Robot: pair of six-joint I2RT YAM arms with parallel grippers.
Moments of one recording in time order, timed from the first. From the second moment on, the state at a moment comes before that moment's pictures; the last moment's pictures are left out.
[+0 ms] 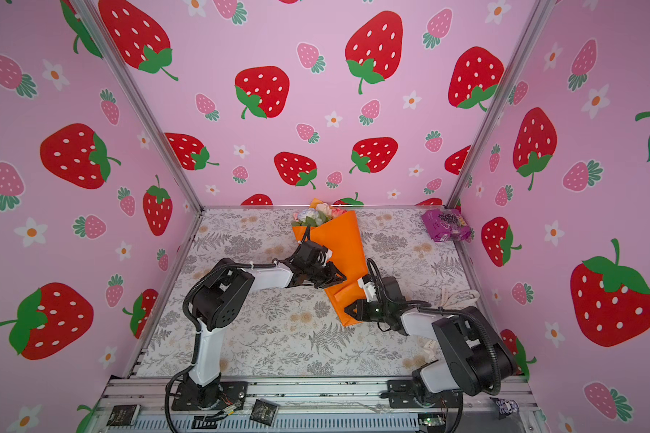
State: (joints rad) left arm -0.63 2.12 1.27 0.06 0.55 -0.91; right arm 0.46 1.40 0.39 0.25 -0.66 0.53
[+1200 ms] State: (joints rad) left arm -0.62 2.12 1.25 0.02 0.56 -0.83; right arm 0.22 2.44 1.66 0.18 -0.62 0.55
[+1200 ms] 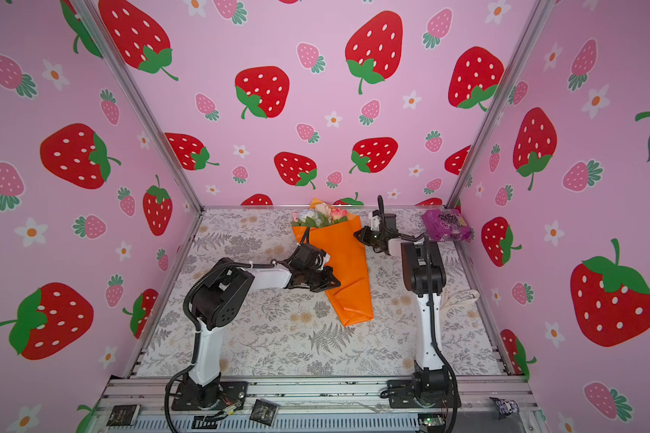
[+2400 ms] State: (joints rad) left arm -0.61 1.85 1.20 -0.06 0.46 -0.80; right arm 0.17 1.78 1.03 -0.12 -0.58 0.34
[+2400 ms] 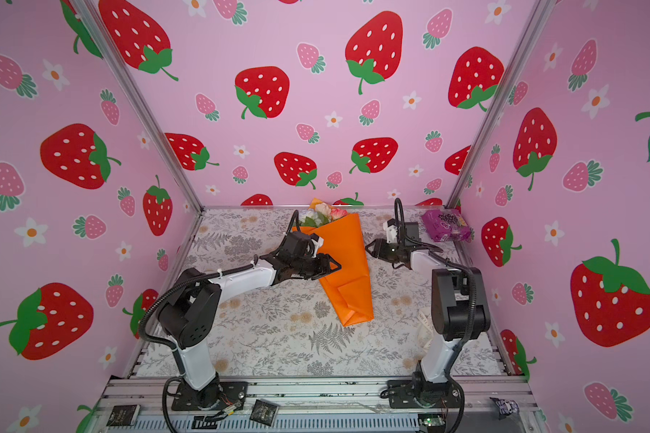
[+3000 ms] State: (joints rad) left arm -0.52 1.89 1.04 0.03 0.44 -0.94; right arm 0.19 1.75 0.83 -0.10 -0.63 0.26
